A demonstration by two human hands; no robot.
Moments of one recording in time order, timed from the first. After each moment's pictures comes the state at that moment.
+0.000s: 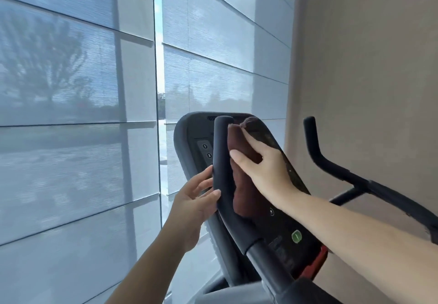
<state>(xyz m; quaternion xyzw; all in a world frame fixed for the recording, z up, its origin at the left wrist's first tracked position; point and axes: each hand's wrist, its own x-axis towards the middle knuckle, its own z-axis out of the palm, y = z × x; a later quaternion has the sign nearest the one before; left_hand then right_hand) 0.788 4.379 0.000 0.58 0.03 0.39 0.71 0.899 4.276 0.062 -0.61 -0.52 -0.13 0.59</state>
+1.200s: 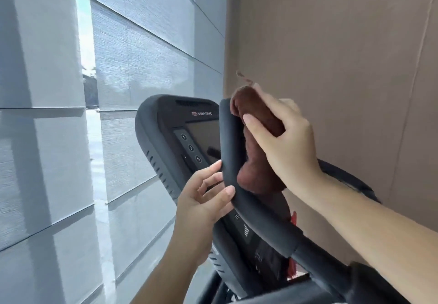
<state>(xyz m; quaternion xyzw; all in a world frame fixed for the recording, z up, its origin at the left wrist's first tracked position) 0.809 4.417 -0.014 0.54 -0.12 0.31 0.77 0.863 4.297 0.082 -0.63 -0.40 -0.41 0.53</state>
